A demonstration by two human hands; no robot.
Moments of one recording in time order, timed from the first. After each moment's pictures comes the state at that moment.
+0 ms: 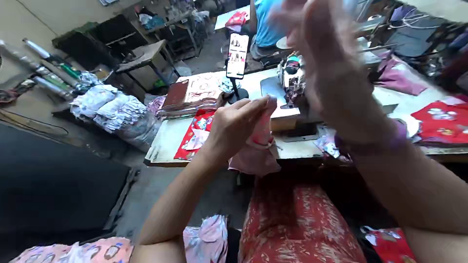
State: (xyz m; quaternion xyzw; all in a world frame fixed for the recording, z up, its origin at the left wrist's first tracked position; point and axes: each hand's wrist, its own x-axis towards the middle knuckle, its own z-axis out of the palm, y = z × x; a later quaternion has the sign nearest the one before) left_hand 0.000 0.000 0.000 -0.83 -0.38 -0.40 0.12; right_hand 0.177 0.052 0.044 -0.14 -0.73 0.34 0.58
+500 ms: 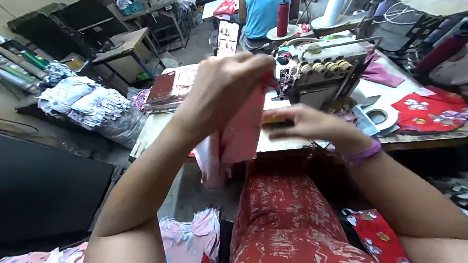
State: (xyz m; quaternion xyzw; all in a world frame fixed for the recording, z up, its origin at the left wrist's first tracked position) left_hand 0.002 0.018 0.055 -0.88 -0.34 -0.27 0.16; right_hand 0.221 0.058 -0.055 -0.22 -0.82 0.45 0.28
